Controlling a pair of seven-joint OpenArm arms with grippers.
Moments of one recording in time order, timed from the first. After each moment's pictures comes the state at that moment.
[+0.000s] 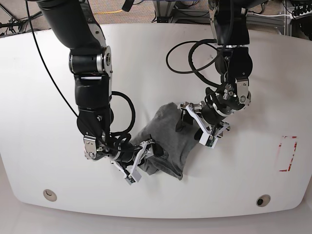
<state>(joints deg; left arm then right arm) -9.6 2.2 -6.5 83.8 -11.4 -33.7 37.3 39.1 0.5 2.4 44.3 16.0 40.7 -44.2</state>
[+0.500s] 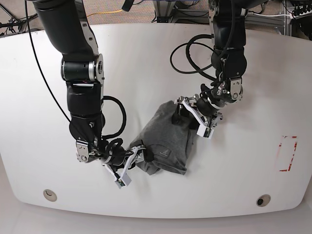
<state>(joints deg) -10.3 2.2 -6.5 69.9 -12.1 -33.3 29.2 41.8 3.4 2.4 38.2 15.6 40.6 -39.9</state>
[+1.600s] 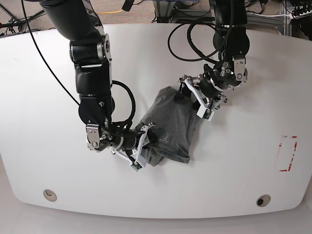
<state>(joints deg) 1.6 2.4 -6.4 87.5 -12.1 -33.5 42.7 31.1 0.9 -2.5 57.7 16.2 40.7 -52.2</state>
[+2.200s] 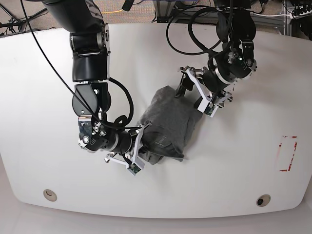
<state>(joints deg) 7.1 2.2 -5.3 107.5 -17.4 -33.7 52.7 26.6 2.0 -2.4 76.5 16.9 41.0 -60.1</state>
